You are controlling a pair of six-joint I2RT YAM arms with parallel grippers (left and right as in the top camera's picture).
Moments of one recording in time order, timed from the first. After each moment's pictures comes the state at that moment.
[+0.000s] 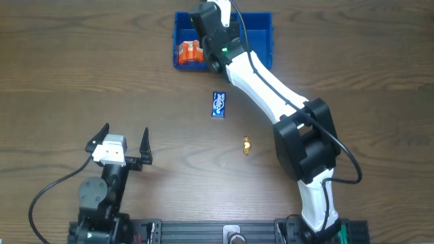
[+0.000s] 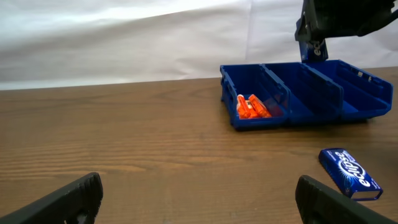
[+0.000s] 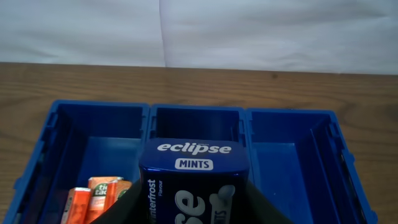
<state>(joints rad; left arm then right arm) -0.15 0.01 0.02 -0.12 0.00 0.00 0.55 2.14 1.78 -0.32 0.51 0.32</state>
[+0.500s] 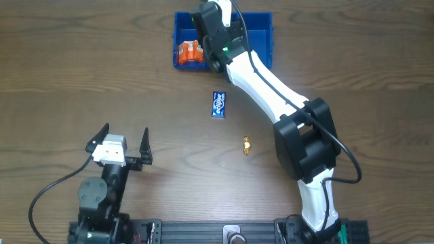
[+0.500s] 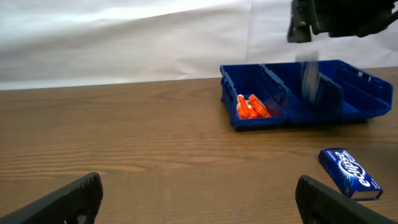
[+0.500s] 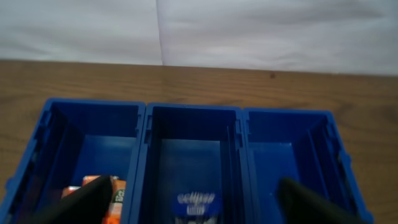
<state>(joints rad) -0.15 0.01 0.02 -0.12 0.00 0.00 0.55 2.14 1.78 -0.32 0.51 0.30</state>
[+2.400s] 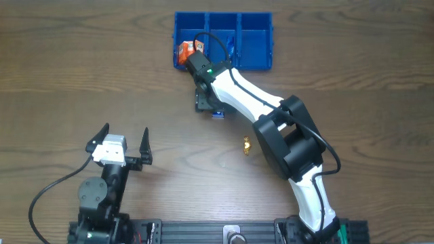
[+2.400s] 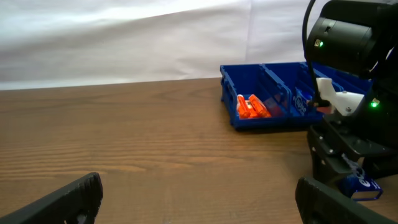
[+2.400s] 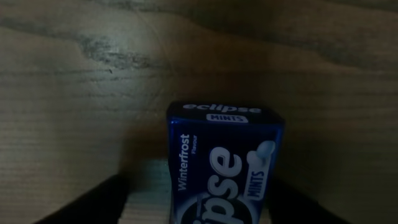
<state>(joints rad) -0.15 0.01 0.02 -0.12 0.00 0.00 0.64 2.21 1.65 -0.88 0.07 0.65</state>
